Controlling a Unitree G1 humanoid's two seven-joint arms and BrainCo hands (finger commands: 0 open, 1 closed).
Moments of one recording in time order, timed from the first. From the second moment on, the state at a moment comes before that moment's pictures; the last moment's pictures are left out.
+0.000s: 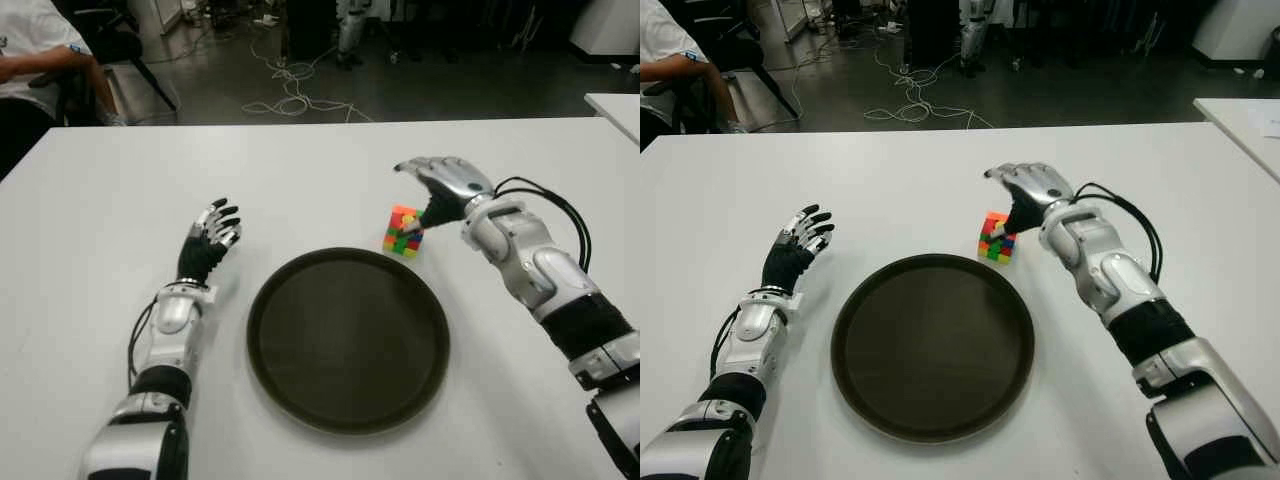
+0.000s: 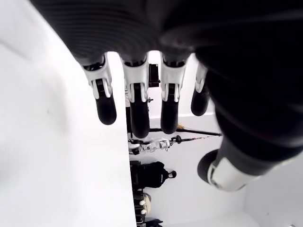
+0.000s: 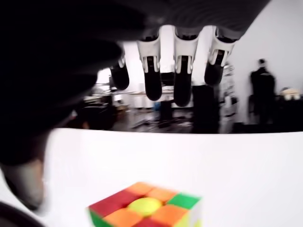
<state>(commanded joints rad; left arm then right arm) -0.48 0.10 0.16 1.01 -0.08 -0.54 -0.17 -0.64 -0.48 0.45 0.39 -0.76 -0.01 0.11</state>
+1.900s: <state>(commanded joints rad) -0.46 0.11 0.14 0.99 -0.05 -0.56 -0.13 -0.67 -0.35 0.48 0.60 -0.79 0.05 0.03</state>
